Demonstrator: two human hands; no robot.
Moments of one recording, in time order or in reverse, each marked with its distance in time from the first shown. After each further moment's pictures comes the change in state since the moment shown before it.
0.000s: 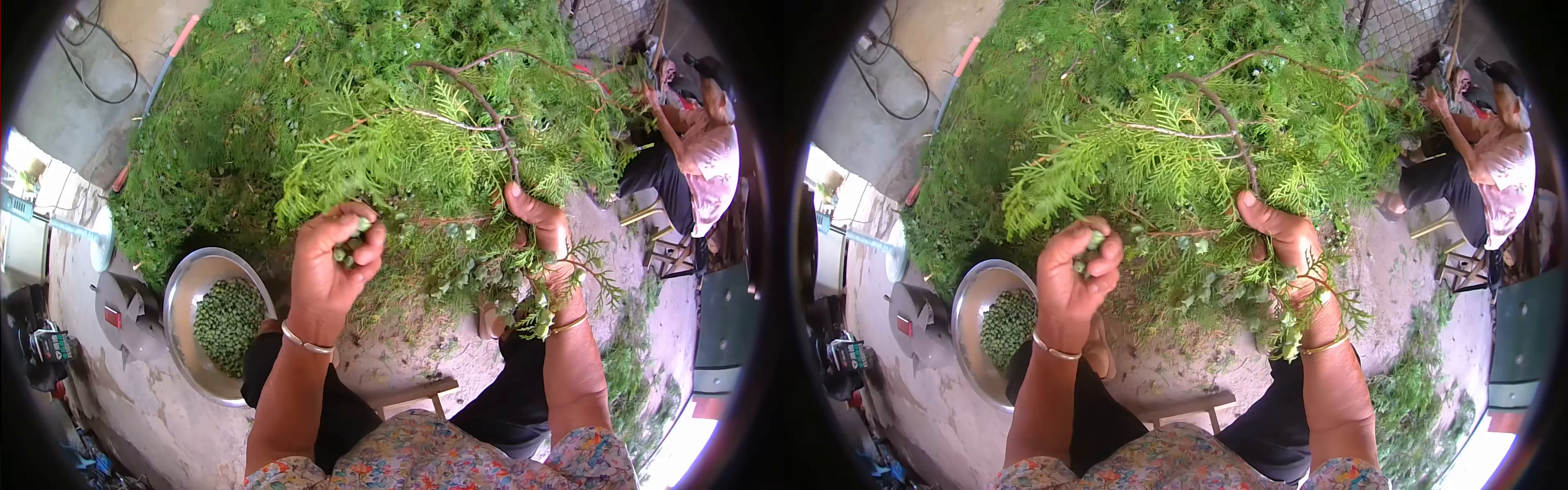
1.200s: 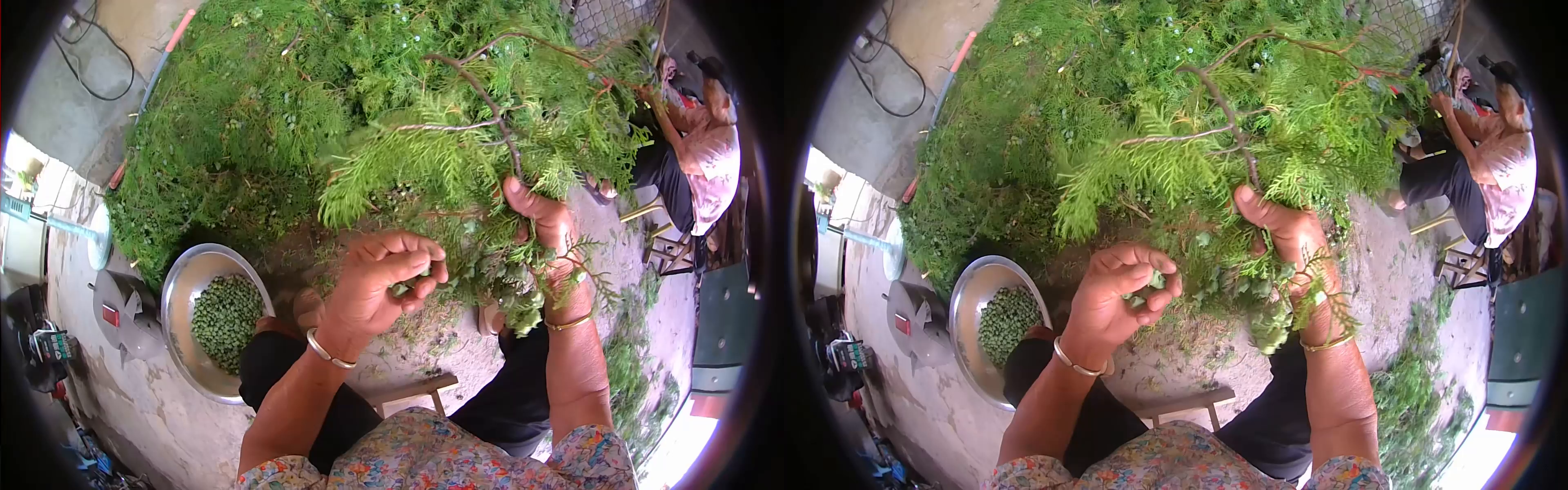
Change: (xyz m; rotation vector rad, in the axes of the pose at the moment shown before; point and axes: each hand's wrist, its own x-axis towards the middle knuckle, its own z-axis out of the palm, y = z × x) left_hand -0.009 -0.037 0.024 0.212 -0.020 -0.177; right_hand 0.001 -0.001 -0.008 -0.176 0.053 0.085
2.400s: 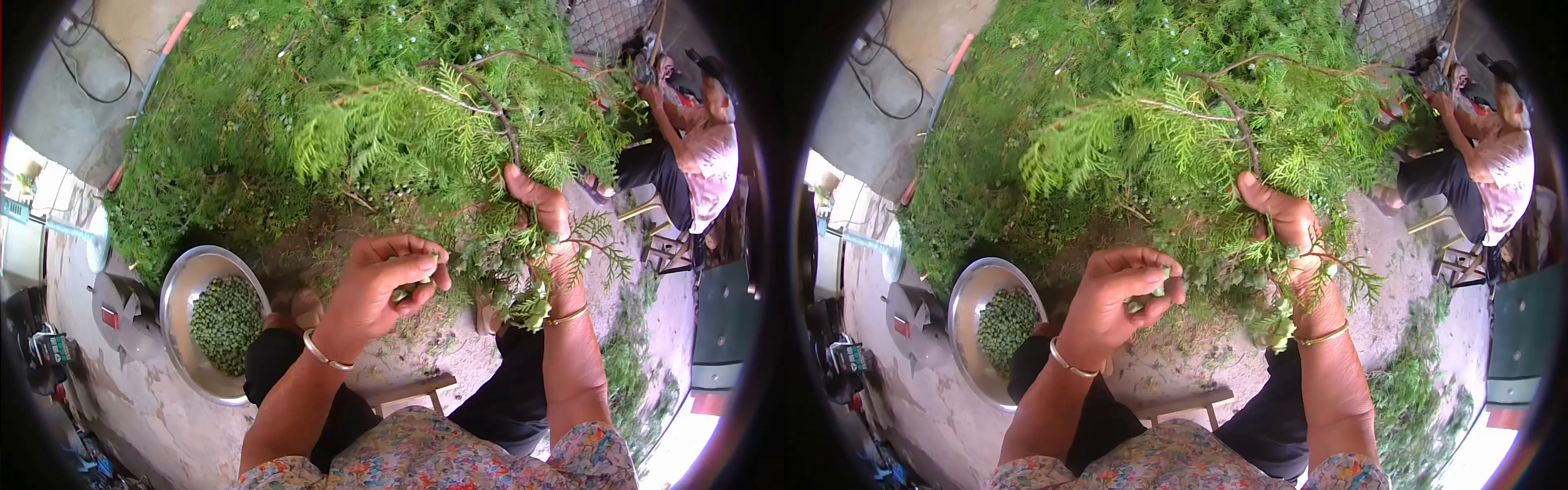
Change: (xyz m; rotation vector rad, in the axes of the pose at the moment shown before) left_hand 0.001 0.006 0.017 0.153 0.099 -0.023; right_hand 0.017 0.004 0.001 0.210 -0.048 0.001
